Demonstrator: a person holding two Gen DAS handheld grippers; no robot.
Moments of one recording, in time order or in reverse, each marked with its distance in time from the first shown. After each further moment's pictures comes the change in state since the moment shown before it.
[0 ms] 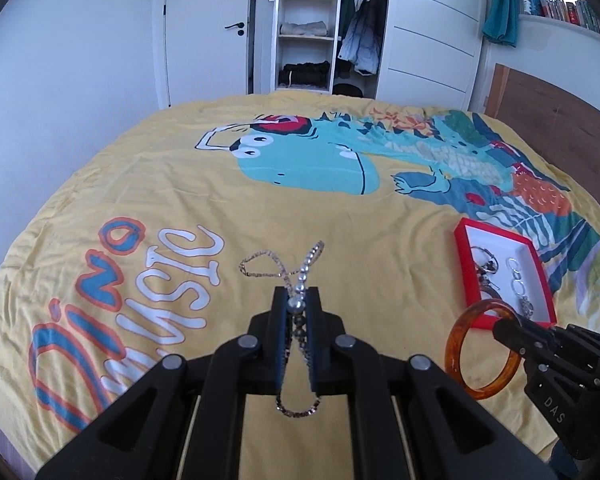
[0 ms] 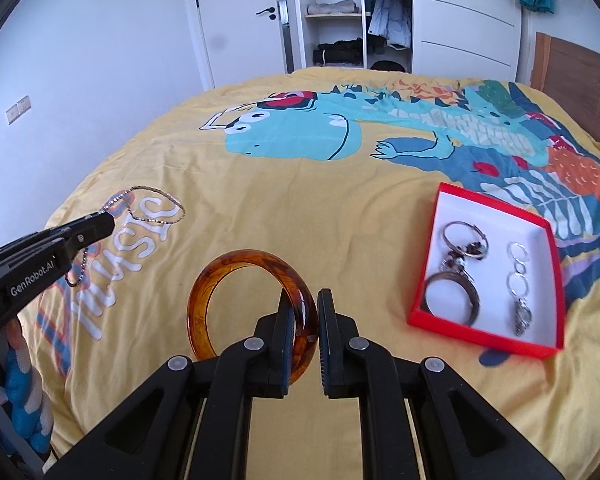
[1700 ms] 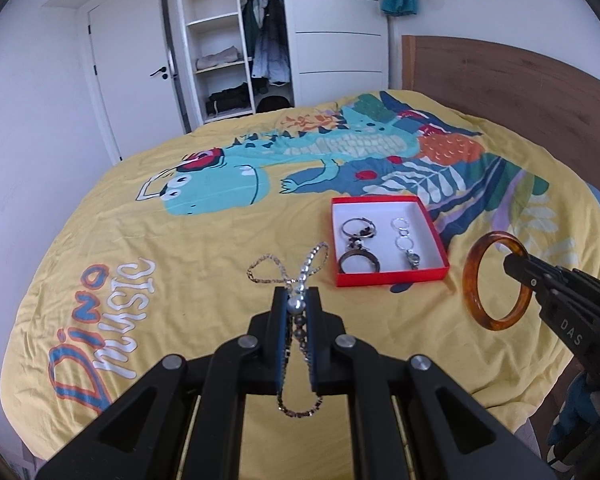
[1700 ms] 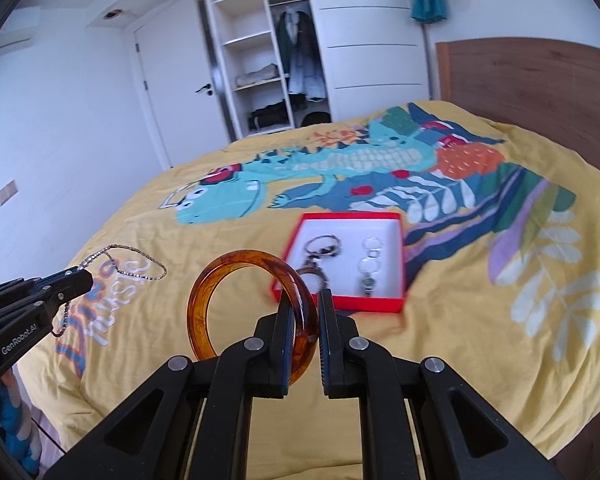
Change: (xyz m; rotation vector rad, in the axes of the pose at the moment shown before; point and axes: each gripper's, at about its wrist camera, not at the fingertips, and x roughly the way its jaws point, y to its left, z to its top) left arm -0.132 -0.179 -0.033 0.268 -0.029 -0.079; right arm -0.171 -0.148 -0.071 0.220 -0.217 -0.090
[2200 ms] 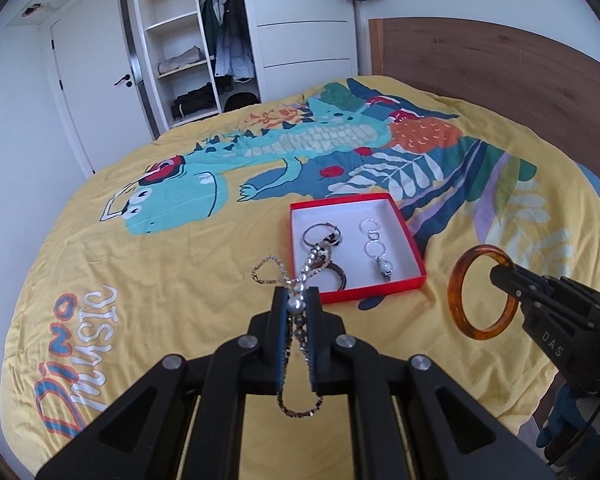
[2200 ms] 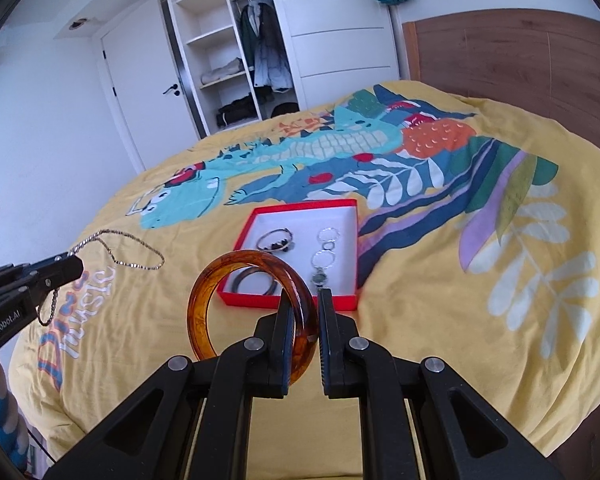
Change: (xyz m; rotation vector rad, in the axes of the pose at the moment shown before) left arm 0.049 -0.052 0.034 0.085 0.030 -0.064; right arm 0.032 -0.056 0.004 0.069 0.041 -0.053
